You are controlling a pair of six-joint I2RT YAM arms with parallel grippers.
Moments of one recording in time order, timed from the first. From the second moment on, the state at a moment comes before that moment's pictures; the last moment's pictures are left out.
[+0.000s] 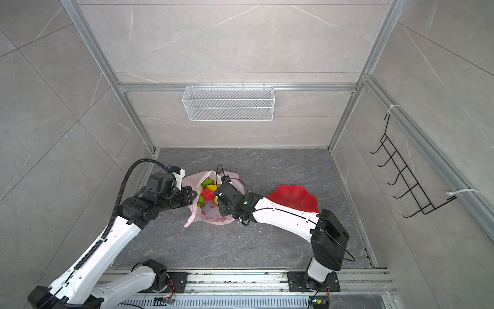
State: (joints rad) left arm -0.44 1.01 1.05 -0.77 0.14 -0.55; right arm 1.02 1.67 1.32 -0.53 0.28 0.51
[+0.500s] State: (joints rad) left arm -0.44 1.01 1.05 -0.77 0.14 -0.55; right arm 1.05 1.79 1.44 -0.56 0.27 0.48
